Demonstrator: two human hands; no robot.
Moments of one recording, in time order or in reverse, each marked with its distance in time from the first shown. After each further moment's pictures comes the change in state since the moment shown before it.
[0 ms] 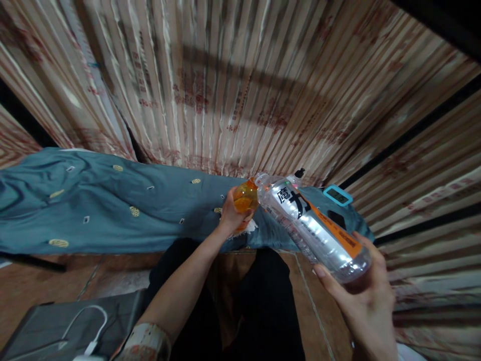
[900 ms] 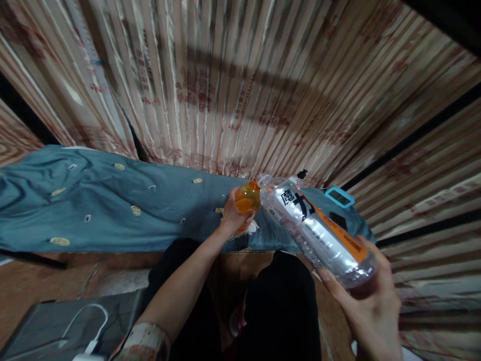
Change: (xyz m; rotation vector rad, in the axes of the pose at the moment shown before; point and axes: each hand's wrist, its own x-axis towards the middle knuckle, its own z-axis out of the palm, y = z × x) left_hand 0.001 -0.006 0.000 -0.005 0.003 -0.005; right_hand -0.004 0.002 0.001 0.049 -0.019 0.031
